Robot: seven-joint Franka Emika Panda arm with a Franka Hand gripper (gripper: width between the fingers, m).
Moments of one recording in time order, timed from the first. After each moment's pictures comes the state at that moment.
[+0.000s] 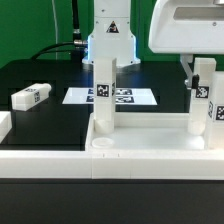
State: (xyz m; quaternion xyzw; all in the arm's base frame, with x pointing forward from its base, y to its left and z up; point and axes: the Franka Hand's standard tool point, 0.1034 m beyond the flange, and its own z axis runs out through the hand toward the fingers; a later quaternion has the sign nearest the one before) arm 0.638 0.101 0.110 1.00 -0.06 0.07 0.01
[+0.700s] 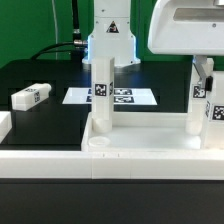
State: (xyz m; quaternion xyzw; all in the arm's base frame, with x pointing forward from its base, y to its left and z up) arm 0.637 0.101 0.108 0.99 -0.09 0.07 0.00
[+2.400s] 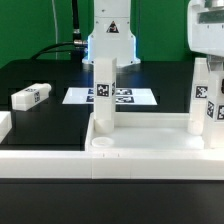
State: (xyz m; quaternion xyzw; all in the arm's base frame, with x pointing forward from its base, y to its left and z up) arm 0.635 0.103 0.108 0.71 -0.71 0.03 -0.05
